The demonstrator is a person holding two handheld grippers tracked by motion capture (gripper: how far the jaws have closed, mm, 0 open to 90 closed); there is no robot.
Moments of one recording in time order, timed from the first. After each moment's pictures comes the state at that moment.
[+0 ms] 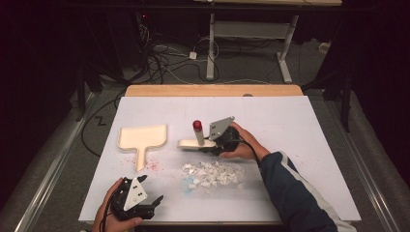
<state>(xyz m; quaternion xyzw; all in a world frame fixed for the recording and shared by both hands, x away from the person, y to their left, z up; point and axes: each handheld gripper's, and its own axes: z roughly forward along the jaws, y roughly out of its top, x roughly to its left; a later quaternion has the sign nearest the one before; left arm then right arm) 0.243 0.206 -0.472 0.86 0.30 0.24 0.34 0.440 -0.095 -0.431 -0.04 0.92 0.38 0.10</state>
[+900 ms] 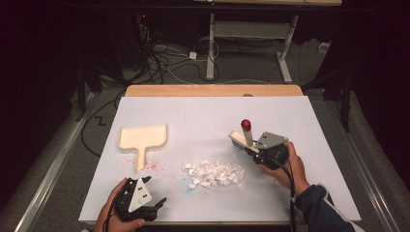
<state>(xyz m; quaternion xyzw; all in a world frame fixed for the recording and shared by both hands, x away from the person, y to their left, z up) 0.243 0.197 -0.472 0.87 0.27 0.24 0.33 0.371 -0.202 -0.425 0.24 0.88 0.31 0.28</state>
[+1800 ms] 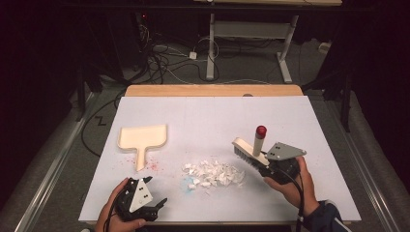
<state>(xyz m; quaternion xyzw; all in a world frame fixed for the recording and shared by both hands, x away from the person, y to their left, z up) 0.243 0.196 -0.472 0.87 0.27 0.24 0.33 0.323 -0.220 -0.407 0.29 0.85 0.37 0.25</state>
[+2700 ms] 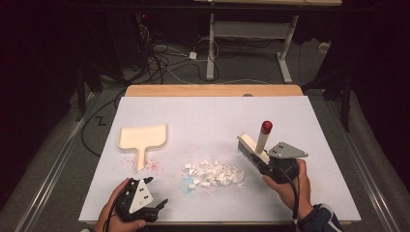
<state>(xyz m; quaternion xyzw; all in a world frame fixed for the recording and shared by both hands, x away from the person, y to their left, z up) 0.242 0.196 -0.471 0.88 0.26 0.24 0.33 0.324 -0.215 -0.409 0.36 0.80 0.38 0.28</state>
